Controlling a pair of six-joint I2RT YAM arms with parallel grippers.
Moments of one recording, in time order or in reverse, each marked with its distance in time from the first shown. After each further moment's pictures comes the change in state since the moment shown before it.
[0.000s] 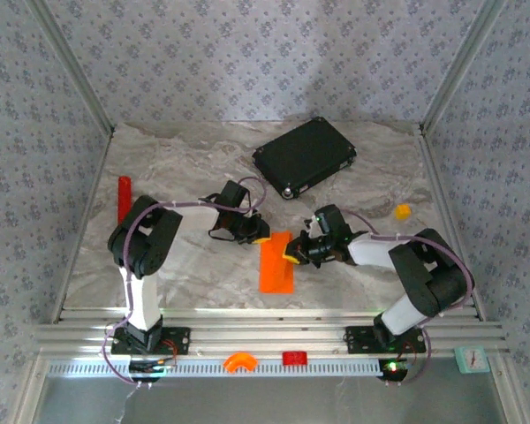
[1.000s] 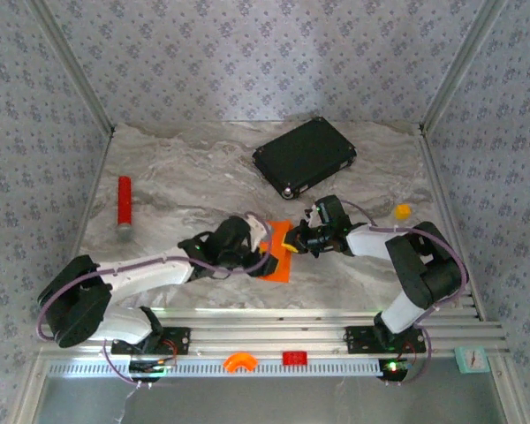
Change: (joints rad) left arm -0.386 -0.573 -0.356 0.071 -0.454 0.385; right arm -0.038 0.051 0.078 0.006 0.003 -0.008
